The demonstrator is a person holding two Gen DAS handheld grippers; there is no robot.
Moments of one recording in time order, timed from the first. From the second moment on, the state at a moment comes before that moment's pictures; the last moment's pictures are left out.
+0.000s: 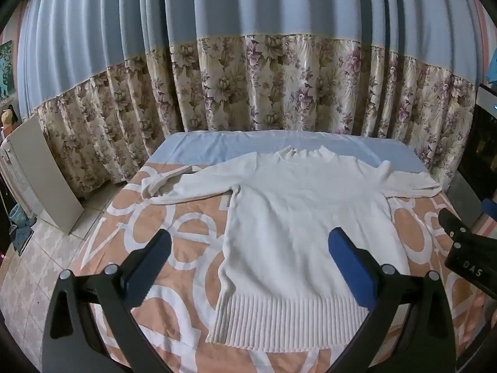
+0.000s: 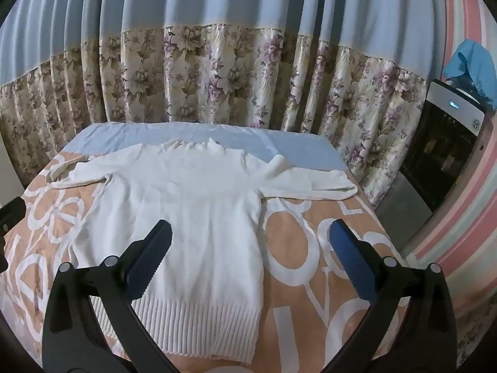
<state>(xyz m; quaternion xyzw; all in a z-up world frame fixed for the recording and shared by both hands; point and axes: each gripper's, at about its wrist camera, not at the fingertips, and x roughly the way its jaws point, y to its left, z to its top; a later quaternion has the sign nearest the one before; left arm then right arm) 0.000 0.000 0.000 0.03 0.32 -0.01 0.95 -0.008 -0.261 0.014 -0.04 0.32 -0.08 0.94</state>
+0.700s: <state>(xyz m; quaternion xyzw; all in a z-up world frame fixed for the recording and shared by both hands) 0.003 -0.002 0.018 0.05 0.31 0.00 0.95 -0.008 -0.264 0.019 -0.04 0.32 -0.08 0.94</state>
